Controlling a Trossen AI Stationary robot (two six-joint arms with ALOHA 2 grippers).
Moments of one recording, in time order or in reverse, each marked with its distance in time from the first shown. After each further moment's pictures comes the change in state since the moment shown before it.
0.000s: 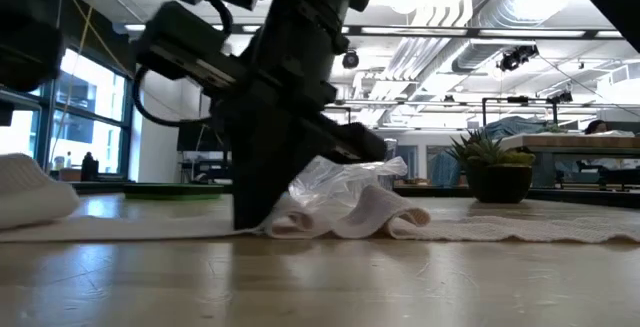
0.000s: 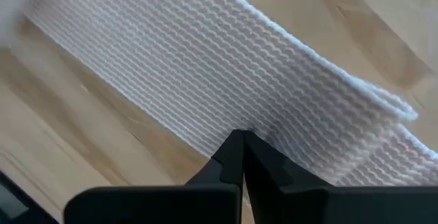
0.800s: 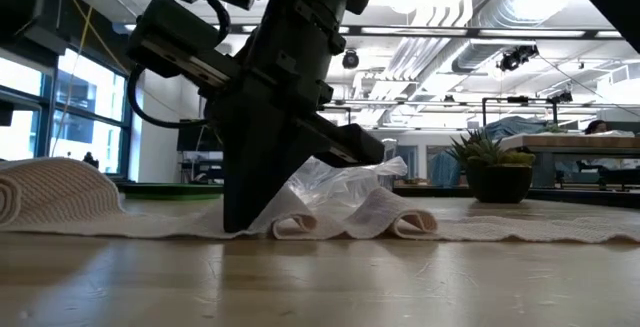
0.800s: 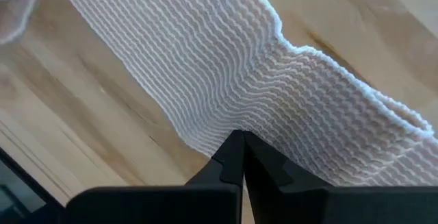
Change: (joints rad) left arm -0.060 -0.139 -0.002 -0.073 -0.081 -0.063; right arm -0.009 0.001 -0.002 0.049 -0.023 0.021
